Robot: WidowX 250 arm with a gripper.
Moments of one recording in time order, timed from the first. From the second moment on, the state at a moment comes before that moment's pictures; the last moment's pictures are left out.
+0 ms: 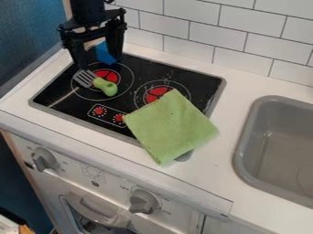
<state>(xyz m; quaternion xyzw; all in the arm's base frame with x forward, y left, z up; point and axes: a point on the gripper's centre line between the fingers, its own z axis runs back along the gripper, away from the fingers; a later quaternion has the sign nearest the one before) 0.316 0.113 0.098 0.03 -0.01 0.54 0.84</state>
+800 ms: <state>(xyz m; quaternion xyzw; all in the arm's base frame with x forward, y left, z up) 0.295 0.054 0.101 0.00 -0.05 0.48 0.88</state>
